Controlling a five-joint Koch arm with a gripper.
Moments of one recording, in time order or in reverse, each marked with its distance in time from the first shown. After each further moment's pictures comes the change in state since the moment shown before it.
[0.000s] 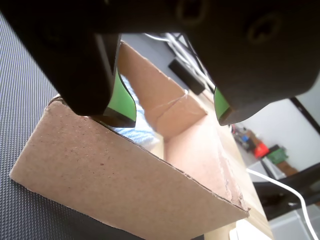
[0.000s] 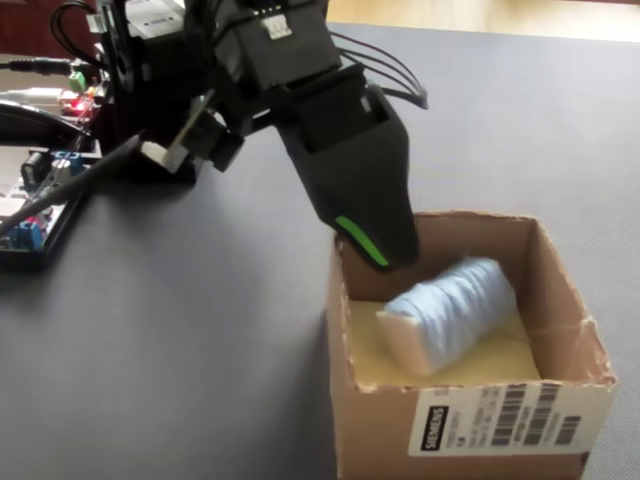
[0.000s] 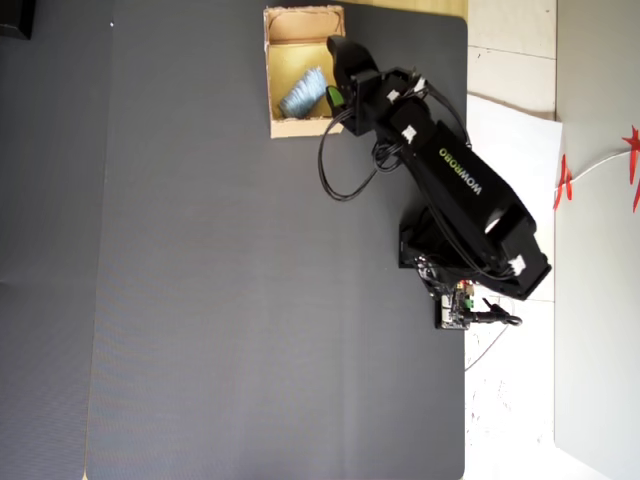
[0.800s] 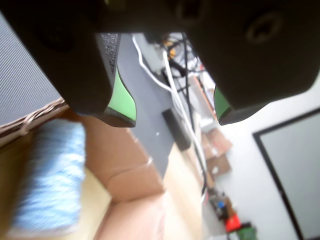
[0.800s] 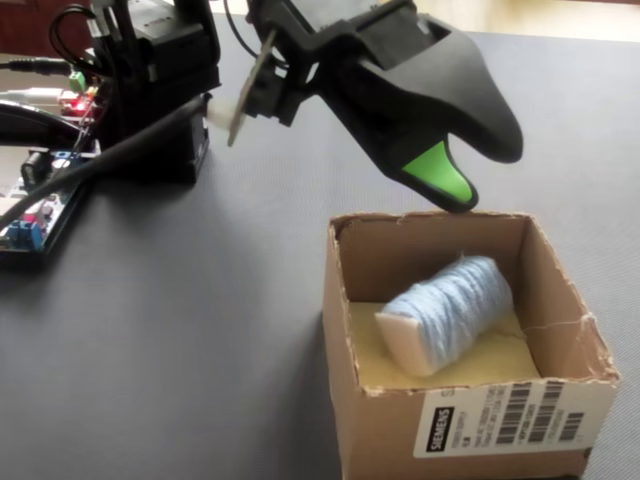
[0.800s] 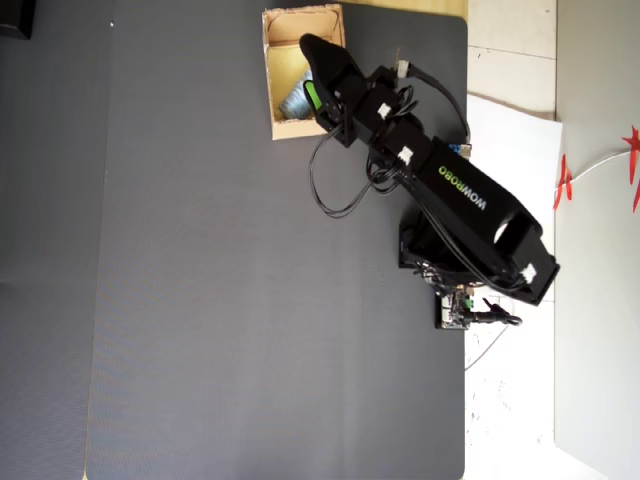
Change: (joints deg) arm -11.5 5.1 0.2 -12.5 10.5
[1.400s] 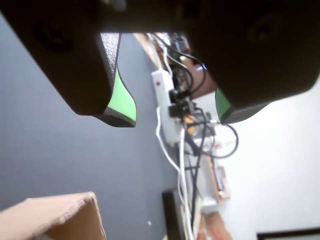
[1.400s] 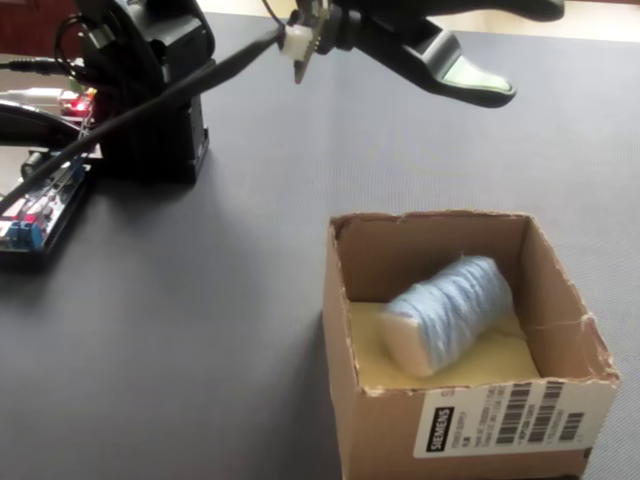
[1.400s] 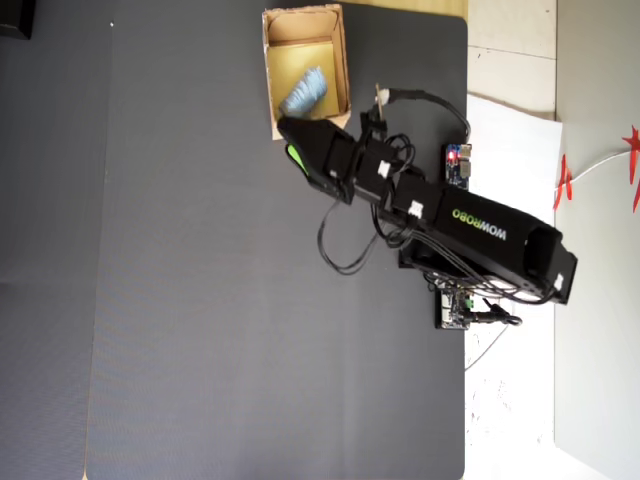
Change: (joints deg) arm -18.8 12.7 13.2 -7.7 8.3
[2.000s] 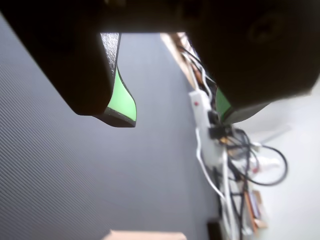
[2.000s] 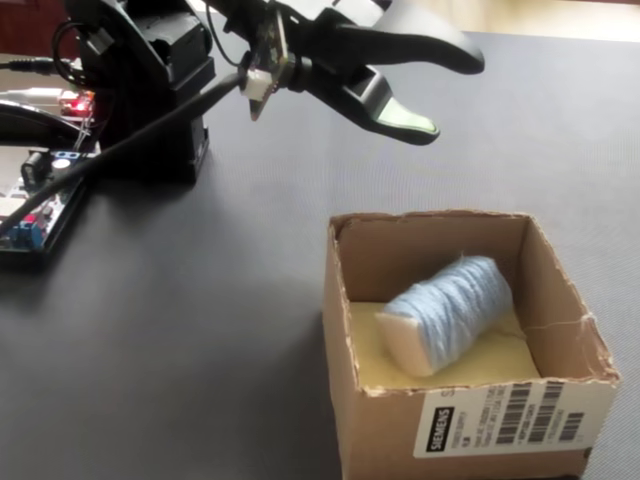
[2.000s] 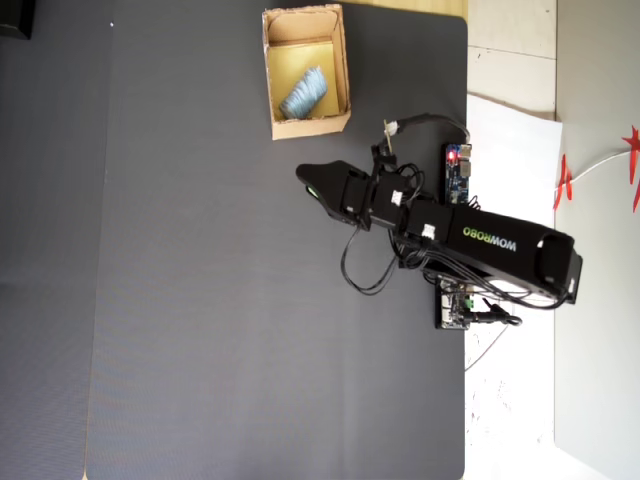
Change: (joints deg) arm -5.8 8.9 18.6 -2.5 2.2
